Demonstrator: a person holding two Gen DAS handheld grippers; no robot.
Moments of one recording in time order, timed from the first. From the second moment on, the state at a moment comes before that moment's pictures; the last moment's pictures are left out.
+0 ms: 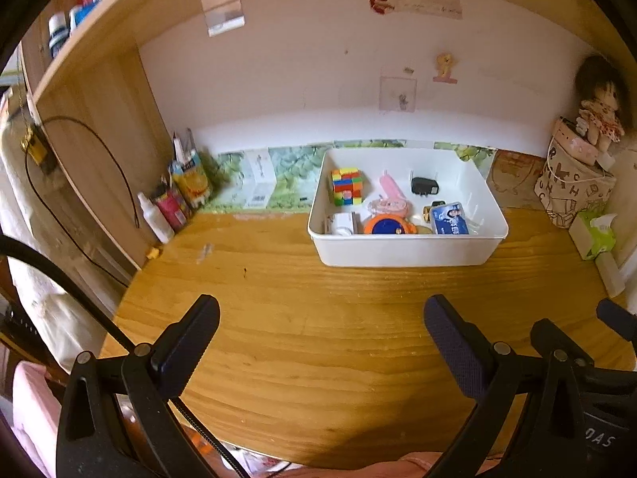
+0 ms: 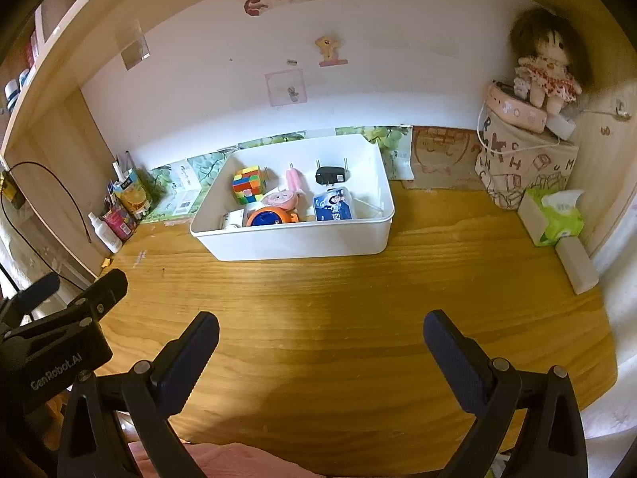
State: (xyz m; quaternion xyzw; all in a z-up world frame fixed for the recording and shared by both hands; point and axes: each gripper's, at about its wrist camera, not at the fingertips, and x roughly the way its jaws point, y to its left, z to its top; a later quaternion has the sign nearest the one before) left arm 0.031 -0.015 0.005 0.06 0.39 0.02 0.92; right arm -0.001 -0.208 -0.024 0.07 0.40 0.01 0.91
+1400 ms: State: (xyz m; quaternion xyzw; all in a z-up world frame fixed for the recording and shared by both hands) left arm 0.039 -0.025 0.002 0.08 0.40 0.01 0.91; right arm 0.007 -0.209 -0.031 0.07 0.42 -0.01 0.90
